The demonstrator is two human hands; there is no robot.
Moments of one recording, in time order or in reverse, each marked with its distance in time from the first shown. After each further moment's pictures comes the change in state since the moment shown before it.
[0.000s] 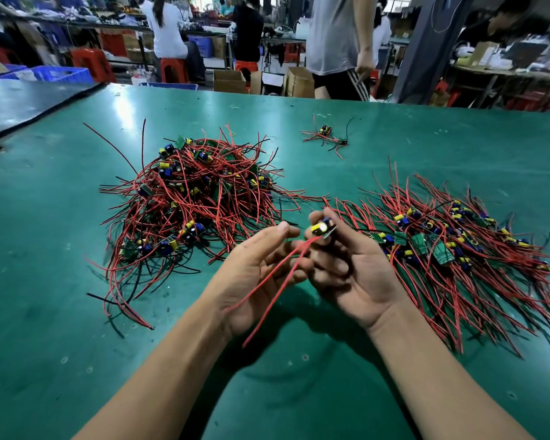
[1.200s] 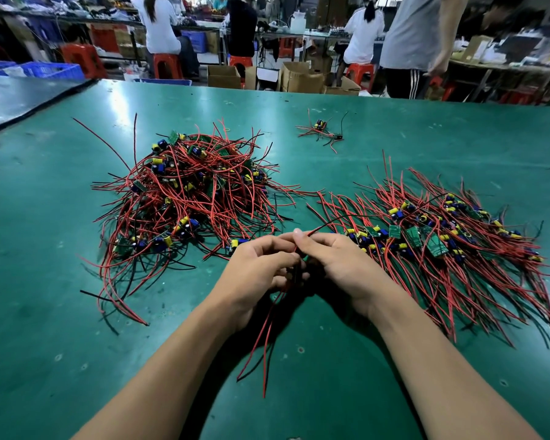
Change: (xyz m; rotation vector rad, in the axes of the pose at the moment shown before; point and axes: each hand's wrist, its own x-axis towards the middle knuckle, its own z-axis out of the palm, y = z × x) left_hand 0.008 -0.020 -0.006 0.337 0.114 0.066; right_hand 0.006 0.012 -0.020 -0.569 0.198 0.087
